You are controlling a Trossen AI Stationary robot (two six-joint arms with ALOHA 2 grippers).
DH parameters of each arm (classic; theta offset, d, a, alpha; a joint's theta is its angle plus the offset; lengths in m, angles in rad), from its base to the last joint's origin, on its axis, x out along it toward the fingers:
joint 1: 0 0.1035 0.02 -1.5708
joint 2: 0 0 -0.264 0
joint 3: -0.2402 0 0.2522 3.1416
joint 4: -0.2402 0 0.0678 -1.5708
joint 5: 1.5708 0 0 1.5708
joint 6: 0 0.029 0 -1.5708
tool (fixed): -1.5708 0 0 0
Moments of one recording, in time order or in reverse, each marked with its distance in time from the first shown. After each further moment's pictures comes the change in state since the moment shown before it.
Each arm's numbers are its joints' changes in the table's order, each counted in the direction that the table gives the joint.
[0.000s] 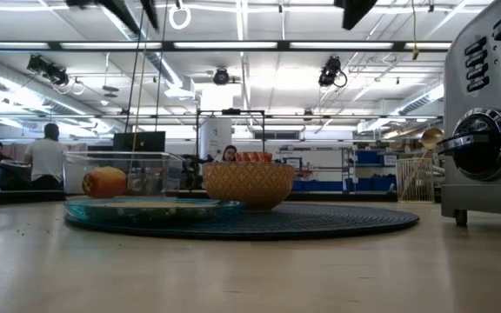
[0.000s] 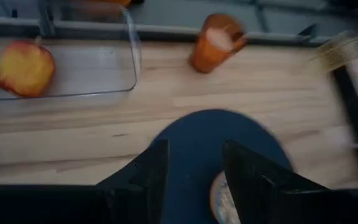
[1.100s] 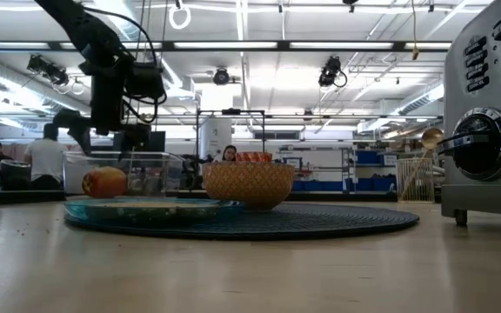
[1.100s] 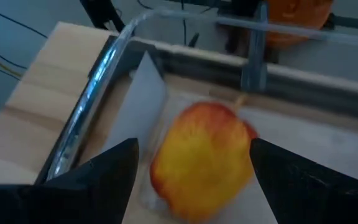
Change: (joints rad) left arm 0.779 0.130 0.673 0.628 0.111 0.388; right arm -0.008 -0.110 0.000 0.101 -0.065 0.296
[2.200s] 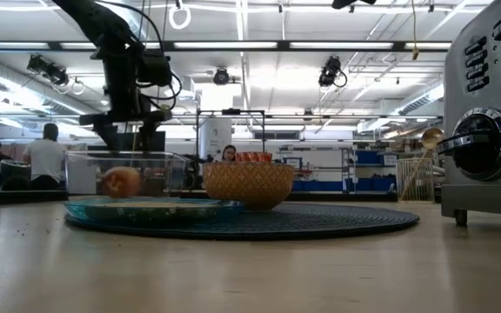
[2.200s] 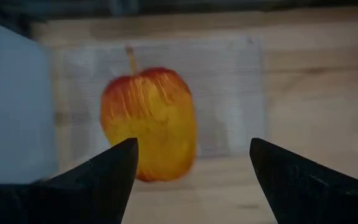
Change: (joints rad) left arm 0.012 0.041 -0.171 -0.120 -0.478 0.282; right arm -0.062 0.000 0.000 0.054 0.001 -0.053
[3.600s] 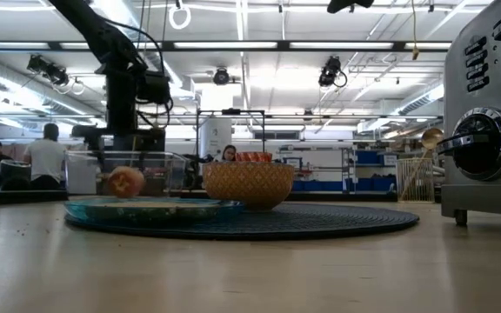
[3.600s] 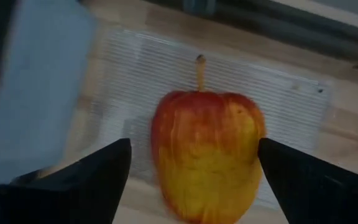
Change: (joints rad) left arm 0.076 0.109 0.000 0.025 0.051 -0.262; right arm -0.040 0.000 0.000 0.028 0.003 -0.033
